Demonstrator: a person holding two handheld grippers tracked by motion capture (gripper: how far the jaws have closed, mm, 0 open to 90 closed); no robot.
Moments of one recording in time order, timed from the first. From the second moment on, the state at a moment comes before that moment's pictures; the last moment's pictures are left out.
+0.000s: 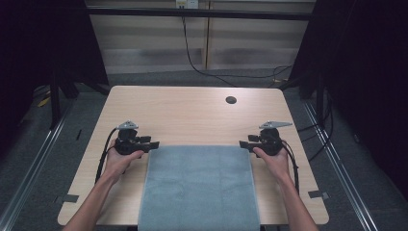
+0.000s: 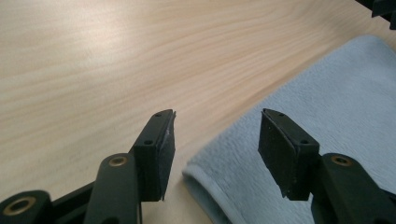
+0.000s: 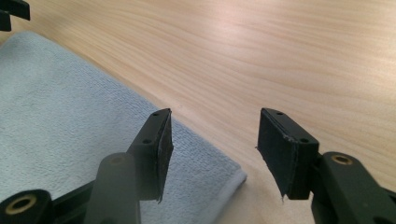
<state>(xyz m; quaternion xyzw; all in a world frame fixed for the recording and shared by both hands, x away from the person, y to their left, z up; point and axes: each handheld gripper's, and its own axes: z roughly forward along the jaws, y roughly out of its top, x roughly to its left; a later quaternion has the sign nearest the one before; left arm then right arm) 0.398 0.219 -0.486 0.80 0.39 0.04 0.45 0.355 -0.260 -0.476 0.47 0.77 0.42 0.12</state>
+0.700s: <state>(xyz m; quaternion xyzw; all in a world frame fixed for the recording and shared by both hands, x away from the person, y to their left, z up) 0.391 0.219 -0.504 0.82 0.35 0.03 0.44 0.354 -0.251 -0.502 0.46 0.79 0.40 0.08</state>
